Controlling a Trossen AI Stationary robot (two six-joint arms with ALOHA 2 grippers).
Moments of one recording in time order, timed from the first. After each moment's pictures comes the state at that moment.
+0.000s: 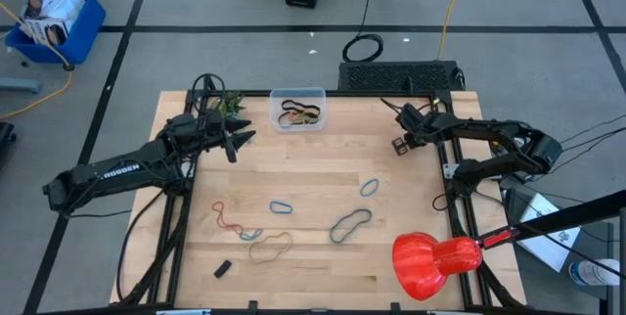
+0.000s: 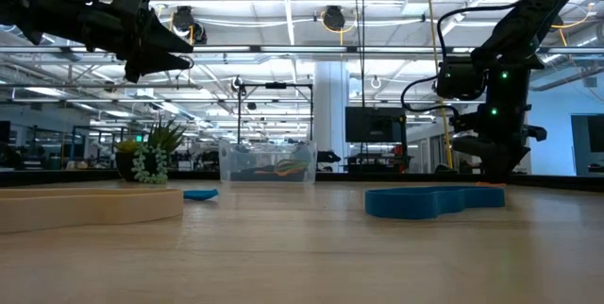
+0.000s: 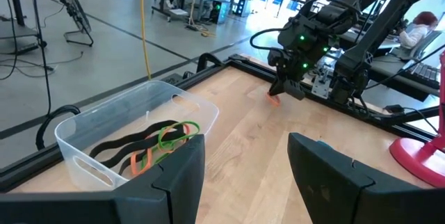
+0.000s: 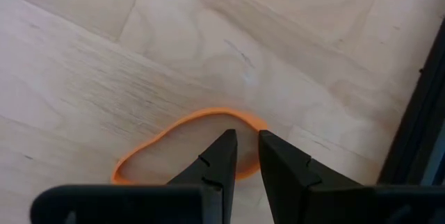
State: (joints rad) left arm 0.50 0.56 0.29 0.13 0.13 -0.23; right arm -0.75 1.33 0.48 -0.54 0.28 0.35
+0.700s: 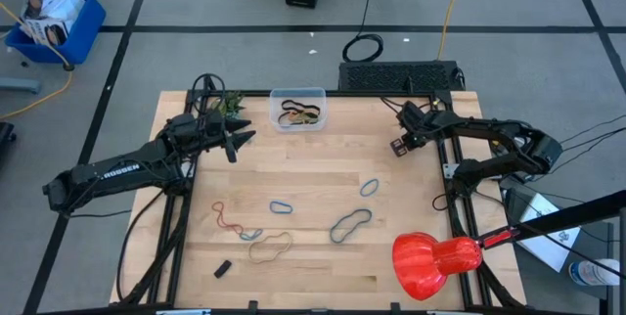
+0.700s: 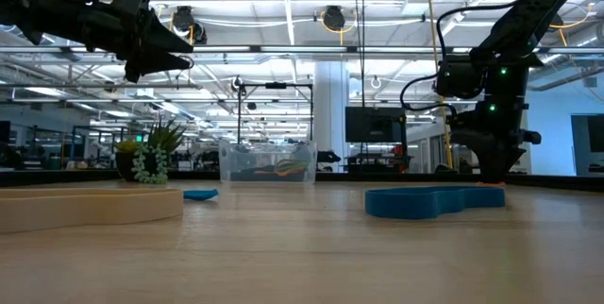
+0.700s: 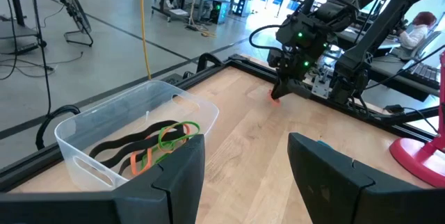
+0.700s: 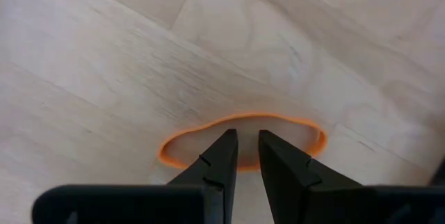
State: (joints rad) left arm 0.50 0.56 0.29 0.13 0.13 -0.23; right arm -0.75 1.33 0.47 -0.55 0.12 0.30
